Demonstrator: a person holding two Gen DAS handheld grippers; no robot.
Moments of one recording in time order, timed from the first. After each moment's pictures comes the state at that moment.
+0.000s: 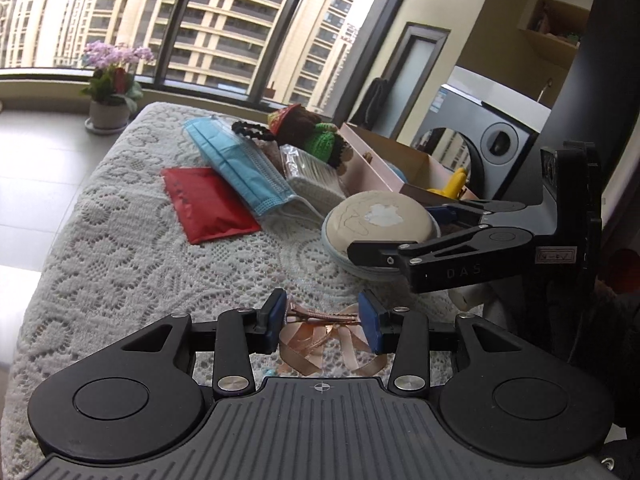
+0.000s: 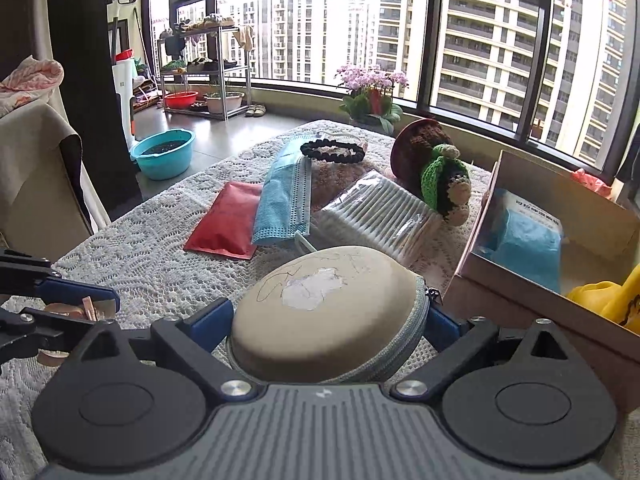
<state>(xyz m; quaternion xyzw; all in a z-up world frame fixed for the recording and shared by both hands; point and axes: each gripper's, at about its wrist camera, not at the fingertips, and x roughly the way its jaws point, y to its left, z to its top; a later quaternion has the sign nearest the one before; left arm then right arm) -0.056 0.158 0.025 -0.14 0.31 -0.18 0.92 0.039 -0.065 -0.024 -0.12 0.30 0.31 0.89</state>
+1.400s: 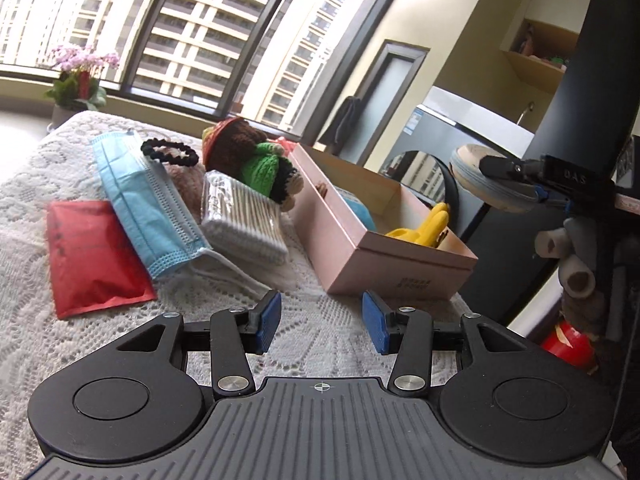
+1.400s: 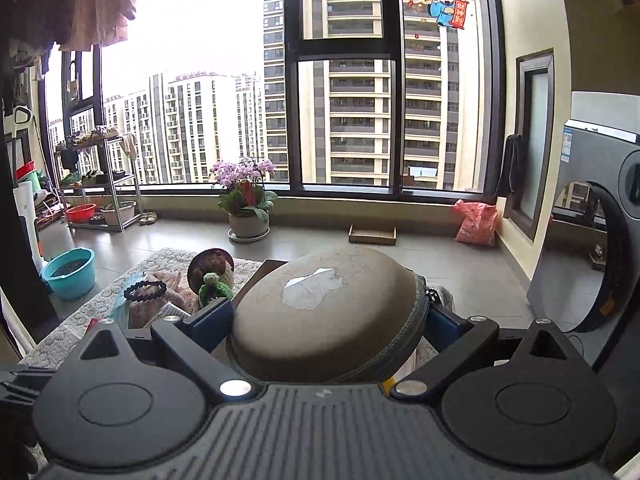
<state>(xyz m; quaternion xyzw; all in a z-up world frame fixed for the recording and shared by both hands) 0.024 0.111 0.010 -0.19 0.27 -0.21 0.92 0.059 -0.233 0.066 -0.02 0.20 0.16 0.97</state>
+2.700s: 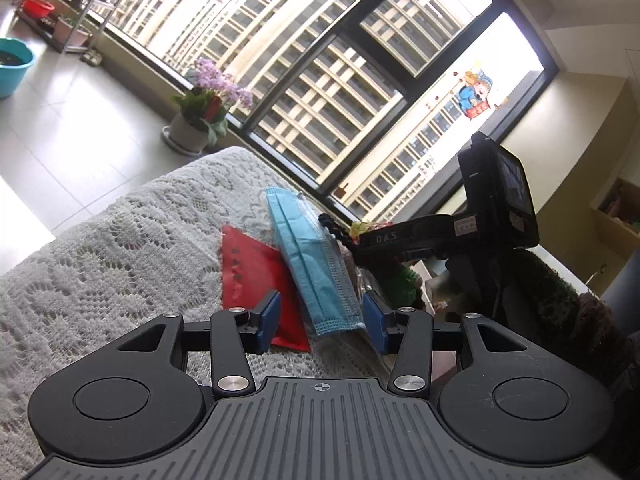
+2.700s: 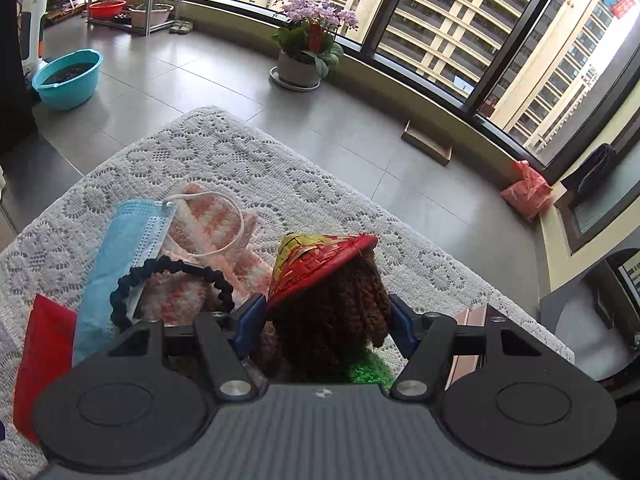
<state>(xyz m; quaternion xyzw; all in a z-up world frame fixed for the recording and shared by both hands) -0.010 0.191 -0.005 -0.35 0.18 -0.04 0.92 0.239 0.058 0.003 -0.25 0.38 0.17 0.87</state>
